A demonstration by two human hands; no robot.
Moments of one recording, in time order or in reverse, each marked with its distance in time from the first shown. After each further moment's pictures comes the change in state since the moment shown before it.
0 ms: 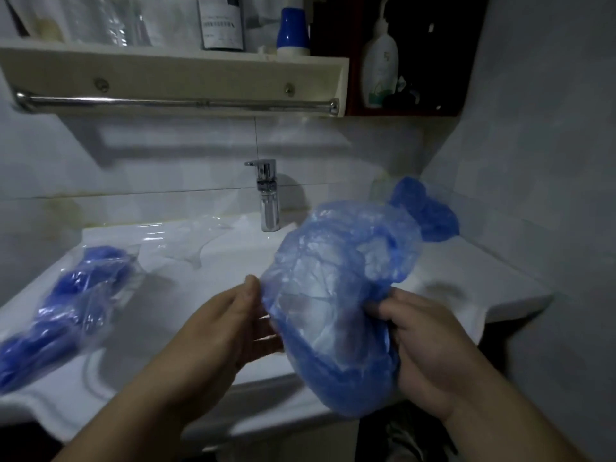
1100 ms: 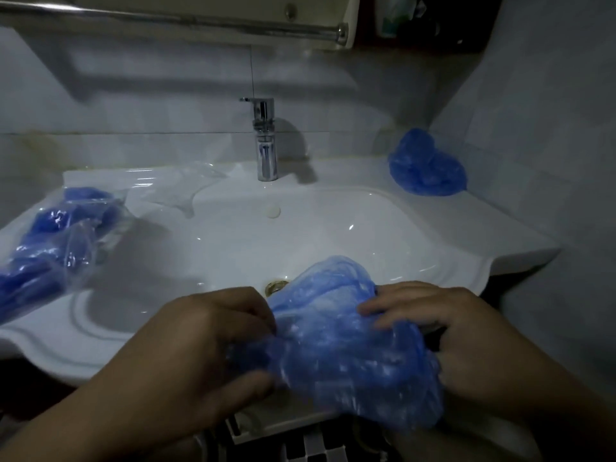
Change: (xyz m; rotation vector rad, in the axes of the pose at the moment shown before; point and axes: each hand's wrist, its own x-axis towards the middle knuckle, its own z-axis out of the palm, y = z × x) left_hand -0.039 -0.021 -0.033 1.140 -0.230 0.588; right_hand -0.021 0.012 -0.069 -1.243 -0.381 -0.589
